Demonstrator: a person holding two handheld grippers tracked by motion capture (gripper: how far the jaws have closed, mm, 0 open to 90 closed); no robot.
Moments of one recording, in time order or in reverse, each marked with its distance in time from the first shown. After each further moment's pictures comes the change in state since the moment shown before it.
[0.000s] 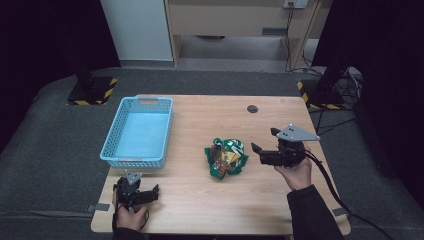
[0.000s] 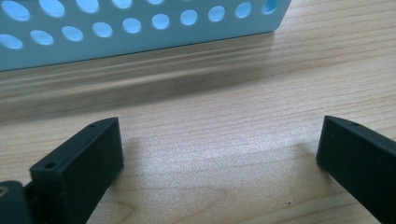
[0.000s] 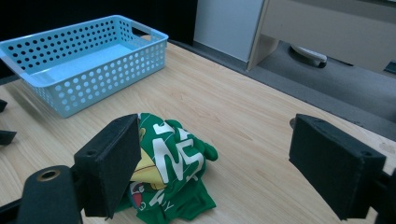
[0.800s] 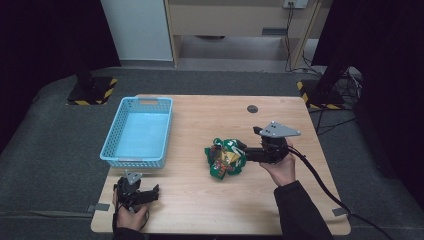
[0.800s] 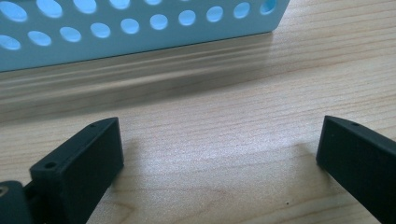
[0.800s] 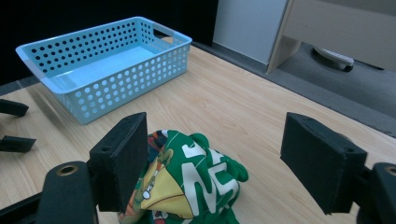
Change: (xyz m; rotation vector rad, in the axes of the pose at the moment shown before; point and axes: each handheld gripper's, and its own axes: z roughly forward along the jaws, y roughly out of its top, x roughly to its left) left arm 0.000 0.000 0.000 0.000 -0.002 0.003; right arm 0.018 0.007 0.035 -0.002 0.076 -0.004
